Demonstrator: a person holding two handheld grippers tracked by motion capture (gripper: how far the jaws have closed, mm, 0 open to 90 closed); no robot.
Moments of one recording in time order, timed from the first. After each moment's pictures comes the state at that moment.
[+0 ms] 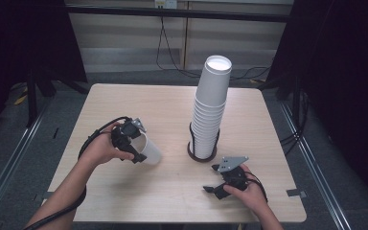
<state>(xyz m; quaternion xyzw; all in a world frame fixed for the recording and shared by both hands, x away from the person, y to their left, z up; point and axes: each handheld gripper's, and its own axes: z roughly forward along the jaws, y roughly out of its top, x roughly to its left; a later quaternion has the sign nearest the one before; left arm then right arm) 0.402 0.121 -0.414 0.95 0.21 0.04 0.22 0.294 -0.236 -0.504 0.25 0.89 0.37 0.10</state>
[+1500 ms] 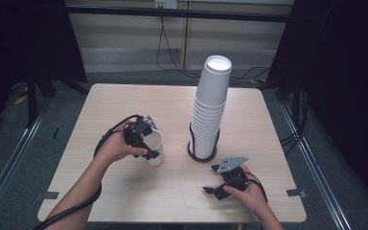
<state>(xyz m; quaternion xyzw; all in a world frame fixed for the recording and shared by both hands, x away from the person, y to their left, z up) 0.412 0.090 -0.423 0.94 0.21 0.04 0.26 0.294 -0.235 -0.504 0.24 0.89 0.37 0.10</state>
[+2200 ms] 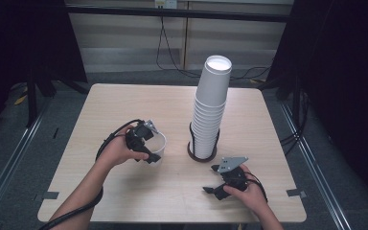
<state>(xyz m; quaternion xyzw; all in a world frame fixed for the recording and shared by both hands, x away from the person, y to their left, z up) 0.407 0.090 -0.438 0.94 0.21 0.03 0.26 0.294 -0.235 -0.504 0.24 0.89 0.37 0.10</state>
